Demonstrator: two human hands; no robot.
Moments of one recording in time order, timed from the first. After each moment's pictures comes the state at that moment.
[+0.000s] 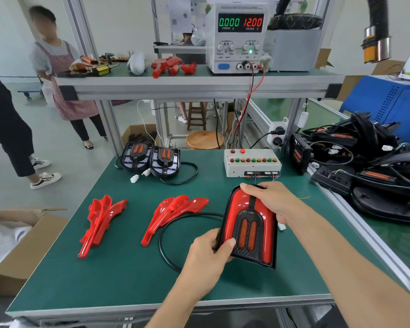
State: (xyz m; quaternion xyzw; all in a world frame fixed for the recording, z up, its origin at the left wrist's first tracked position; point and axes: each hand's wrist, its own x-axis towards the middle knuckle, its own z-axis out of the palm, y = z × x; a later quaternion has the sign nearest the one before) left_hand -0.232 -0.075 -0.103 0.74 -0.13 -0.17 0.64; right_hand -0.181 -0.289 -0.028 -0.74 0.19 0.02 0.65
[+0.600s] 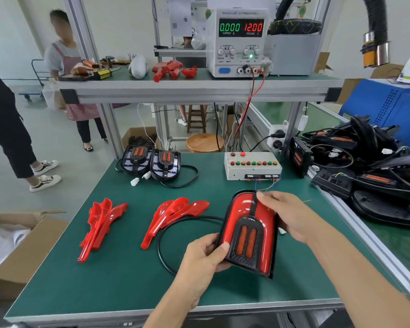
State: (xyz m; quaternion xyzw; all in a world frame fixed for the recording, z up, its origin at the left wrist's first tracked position) left_hand -0.233 -0.065 -0.097 0.66 -0.10 -0.22 0.71; right_hand -0.214 -0.300 -0.029 -0.73 0.16 0.02 0.67
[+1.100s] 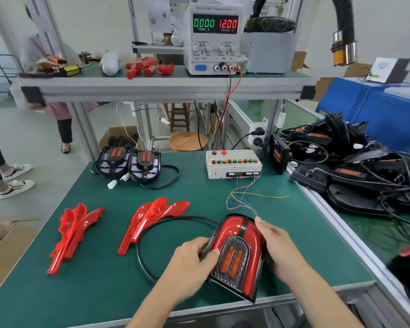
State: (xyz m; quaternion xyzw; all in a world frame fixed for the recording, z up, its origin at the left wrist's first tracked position) left_hand -0.222 -0.073 -0.099 0.84 -0.20 -0.16 0.49; right_hand -0.263 -0.288 -0.090 -0.62 0.30 -0.04 0.73
